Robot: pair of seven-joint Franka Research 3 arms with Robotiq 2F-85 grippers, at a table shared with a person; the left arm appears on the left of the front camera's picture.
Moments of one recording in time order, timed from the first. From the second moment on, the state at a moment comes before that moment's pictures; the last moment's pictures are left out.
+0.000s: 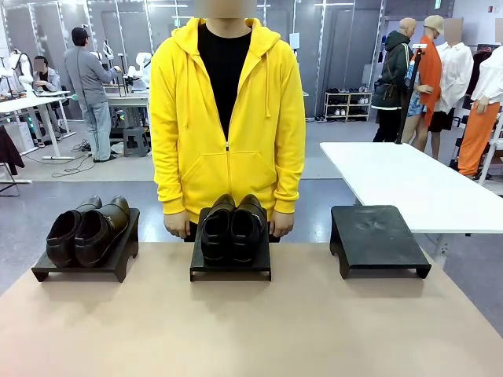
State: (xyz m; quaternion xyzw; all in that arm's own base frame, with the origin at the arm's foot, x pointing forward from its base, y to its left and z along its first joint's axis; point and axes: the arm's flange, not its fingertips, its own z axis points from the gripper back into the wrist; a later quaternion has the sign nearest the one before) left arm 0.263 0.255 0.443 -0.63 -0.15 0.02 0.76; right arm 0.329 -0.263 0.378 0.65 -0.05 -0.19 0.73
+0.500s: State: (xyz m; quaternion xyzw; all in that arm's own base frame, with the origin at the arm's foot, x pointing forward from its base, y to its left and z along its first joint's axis) left arm 0.263 0.255 0.443 -0.63 -0.15 0.02 0.76; right arm 0.328 -0.264 0.380 0.65 -0.05 -0.19 0.73
